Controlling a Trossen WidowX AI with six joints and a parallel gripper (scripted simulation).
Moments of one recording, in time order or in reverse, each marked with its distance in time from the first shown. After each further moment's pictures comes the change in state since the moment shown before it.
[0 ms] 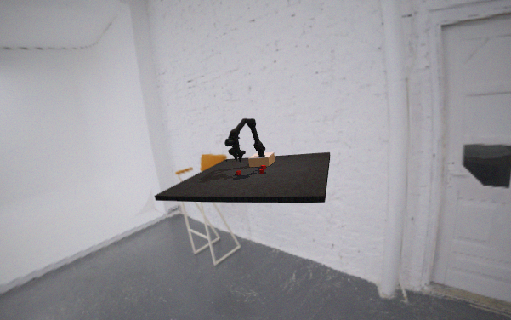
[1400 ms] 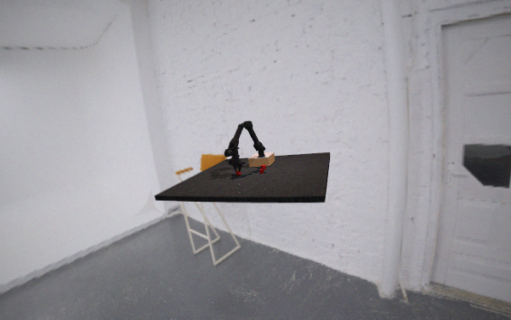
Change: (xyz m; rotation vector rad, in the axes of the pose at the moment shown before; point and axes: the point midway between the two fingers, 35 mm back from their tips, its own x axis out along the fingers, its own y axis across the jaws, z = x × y) arm 0.092 -0.018 0.011 -0.018 -0.010 0.001
